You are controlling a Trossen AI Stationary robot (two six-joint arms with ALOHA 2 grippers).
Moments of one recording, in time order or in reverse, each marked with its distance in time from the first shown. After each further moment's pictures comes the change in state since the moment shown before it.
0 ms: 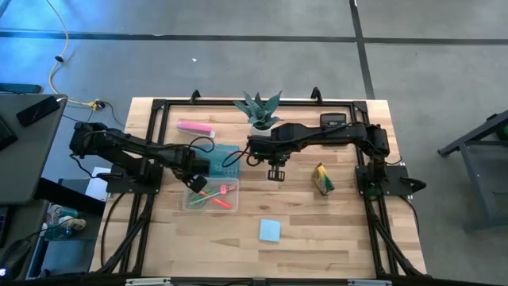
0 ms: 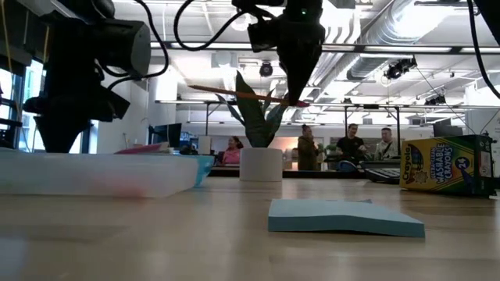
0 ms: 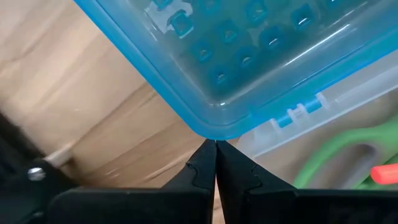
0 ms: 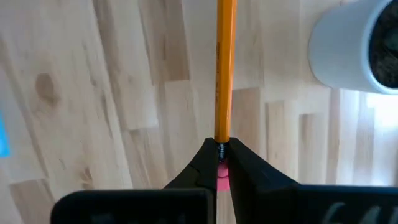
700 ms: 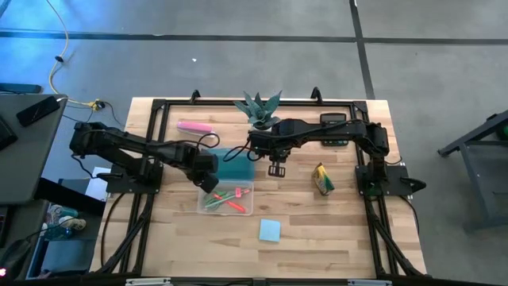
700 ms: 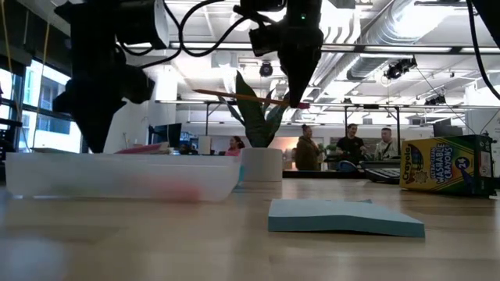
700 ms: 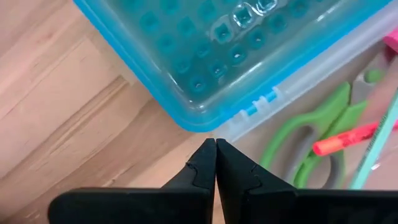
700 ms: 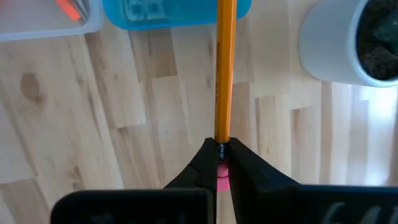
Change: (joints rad) left arm 0.000 -0.001 0.096 0.132 0.061 0.030; right arm -0.030 -0.001 0.000 -0.009 -0.016 -0.016
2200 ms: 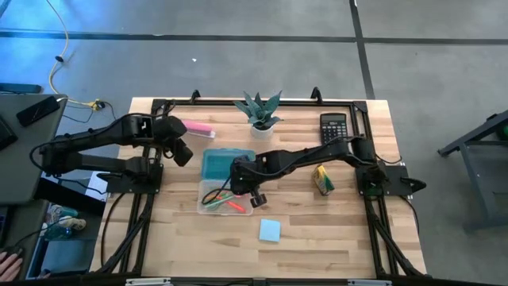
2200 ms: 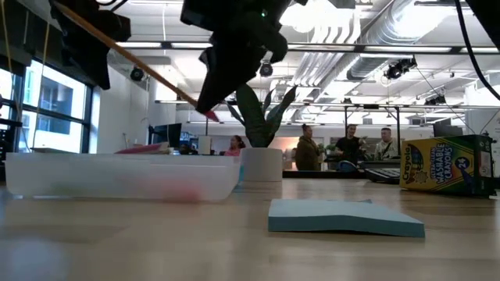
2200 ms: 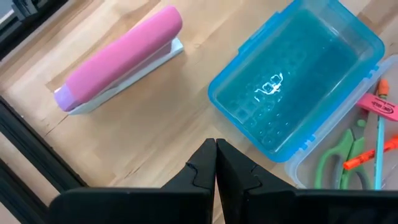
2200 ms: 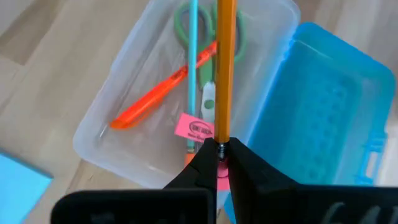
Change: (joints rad) left arm 0.302 -0.476 0.121 -0.299 -0.180 0.471; right arm 0.179 0.157 0.000 0.563 -0.122 -0.415
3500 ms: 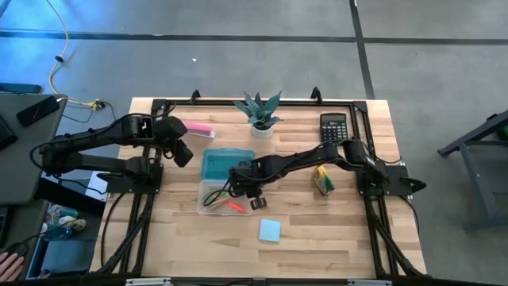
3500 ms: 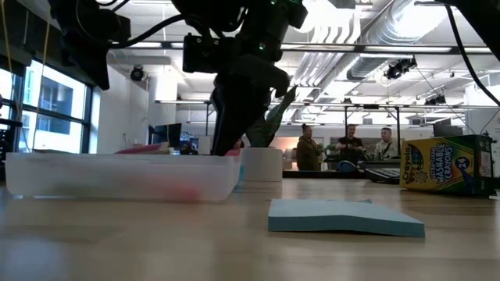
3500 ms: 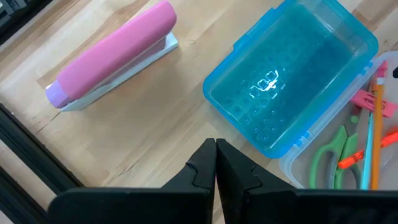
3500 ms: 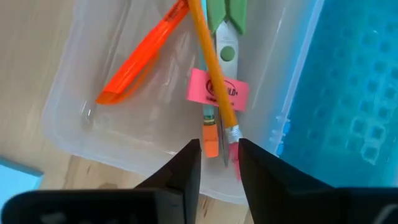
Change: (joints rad) left arm -0.001 0.002 0.000 -0.002 0.019 -0.010; right arm -0.001 0.090 0.000 -0.075 0.004 0.161
